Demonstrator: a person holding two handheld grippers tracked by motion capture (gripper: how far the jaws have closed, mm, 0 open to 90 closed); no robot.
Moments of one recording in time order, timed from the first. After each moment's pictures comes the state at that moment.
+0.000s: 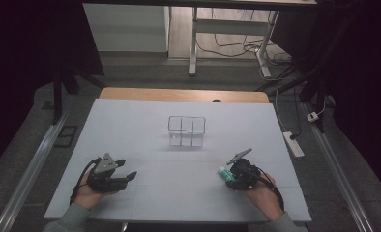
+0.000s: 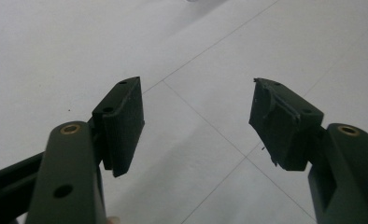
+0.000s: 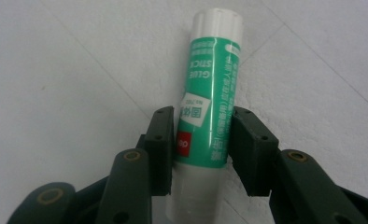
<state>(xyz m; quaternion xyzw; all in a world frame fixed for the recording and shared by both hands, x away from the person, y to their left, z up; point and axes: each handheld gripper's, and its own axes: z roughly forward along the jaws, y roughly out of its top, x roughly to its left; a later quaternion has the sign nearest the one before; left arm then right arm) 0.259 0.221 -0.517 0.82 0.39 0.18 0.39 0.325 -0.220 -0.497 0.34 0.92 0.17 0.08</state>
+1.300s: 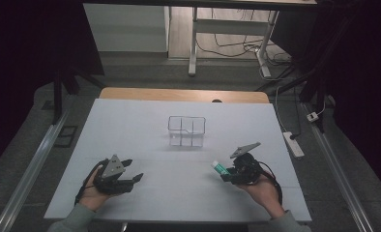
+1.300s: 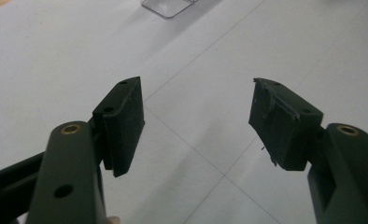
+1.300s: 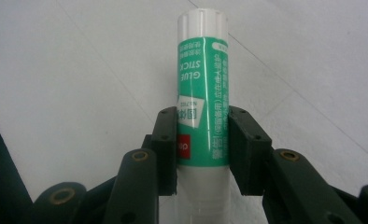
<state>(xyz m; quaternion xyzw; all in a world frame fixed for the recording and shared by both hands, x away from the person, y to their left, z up) 0.255 0.199 -0.508 0.83 0.34 0.21 0.38 0.331 -0.222 -0.477 0.31 0.91 0.29 0.03</state>
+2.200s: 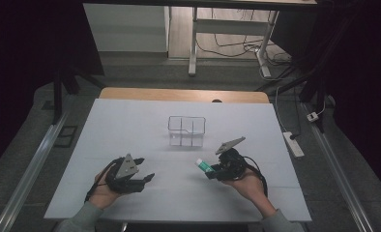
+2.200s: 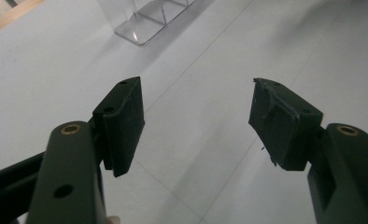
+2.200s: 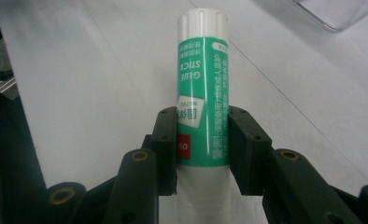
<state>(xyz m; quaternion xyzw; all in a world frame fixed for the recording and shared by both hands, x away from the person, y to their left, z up) 0.261 0.166 -0.499 0.85 0.29 0.22 0.38 0.341 -0.180 -0.474 0.27 0.91 0.32 0.00</state>
